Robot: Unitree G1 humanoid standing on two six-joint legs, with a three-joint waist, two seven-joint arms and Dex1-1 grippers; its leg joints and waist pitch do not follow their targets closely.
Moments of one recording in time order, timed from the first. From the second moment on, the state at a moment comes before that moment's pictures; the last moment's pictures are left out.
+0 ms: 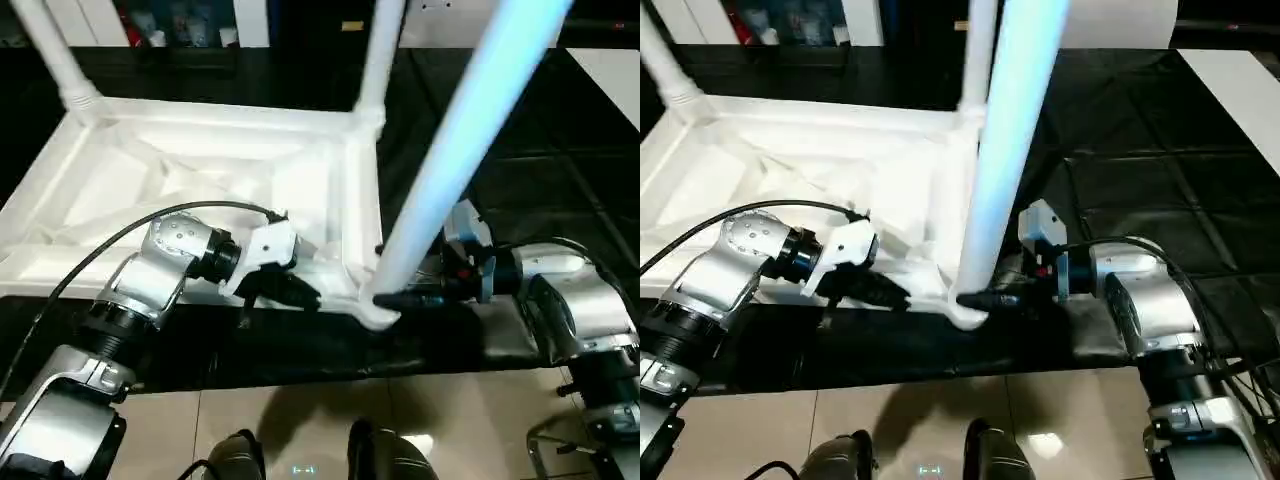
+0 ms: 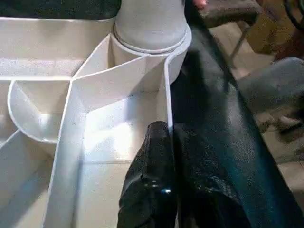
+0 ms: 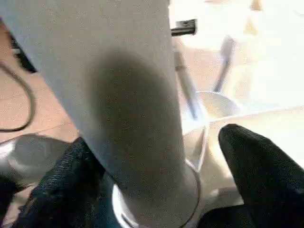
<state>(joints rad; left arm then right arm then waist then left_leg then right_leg) -0.67 0.49 -0.34 0.44 -0.05 0.06 -1.50 -0.51 -0.49 0.13 0.31 0.27 0.22 1.44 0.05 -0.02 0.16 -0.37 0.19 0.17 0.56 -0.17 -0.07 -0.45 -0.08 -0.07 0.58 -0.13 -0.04</state>
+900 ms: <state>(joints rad) -0.68 0.47 -0.33 0.50 -0.06 -0.01 -1.55 -0.50 -0.49 0.16 0.34 0.28 0.20 1.54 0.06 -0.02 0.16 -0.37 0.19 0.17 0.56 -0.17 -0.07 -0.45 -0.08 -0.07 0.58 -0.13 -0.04</state>
